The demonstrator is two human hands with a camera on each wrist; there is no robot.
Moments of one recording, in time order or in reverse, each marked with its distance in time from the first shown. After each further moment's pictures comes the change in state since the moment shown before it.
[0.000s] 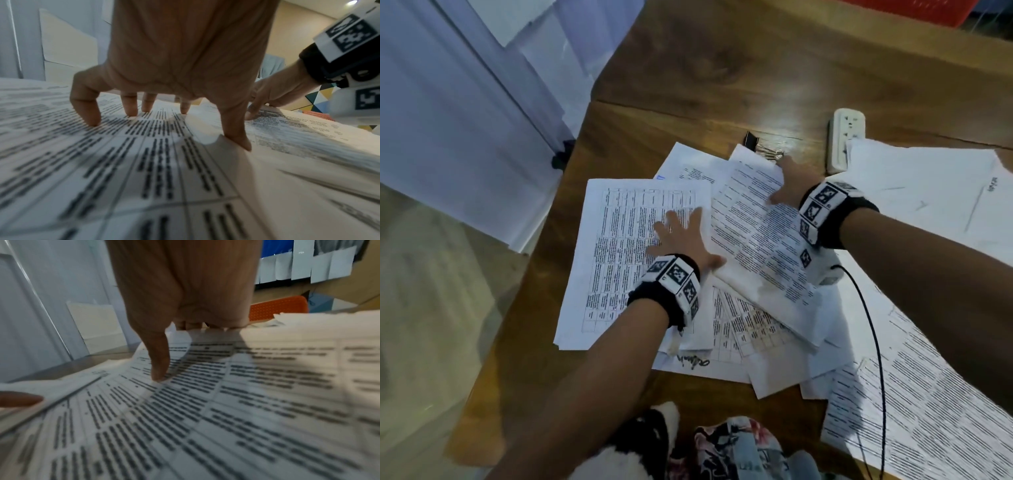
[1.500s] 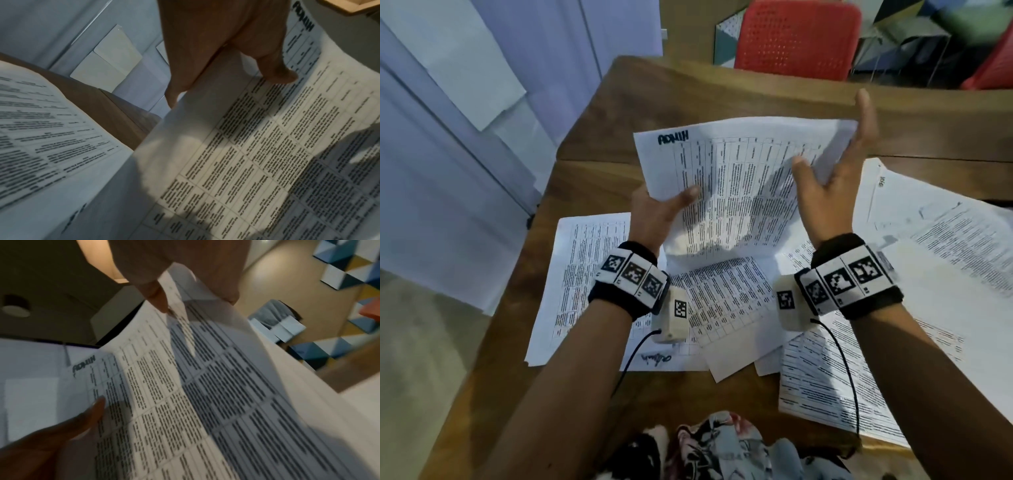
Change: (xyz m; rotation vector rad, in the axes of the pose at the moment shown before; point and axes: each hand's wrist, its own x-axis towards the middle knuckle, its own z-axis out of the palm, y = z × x) left_hand -0.070 0.046 -0.046 -1.304 0.266 0.679; right_hand -0.174 0.045 -0.046 0.911 1.109 -0.520
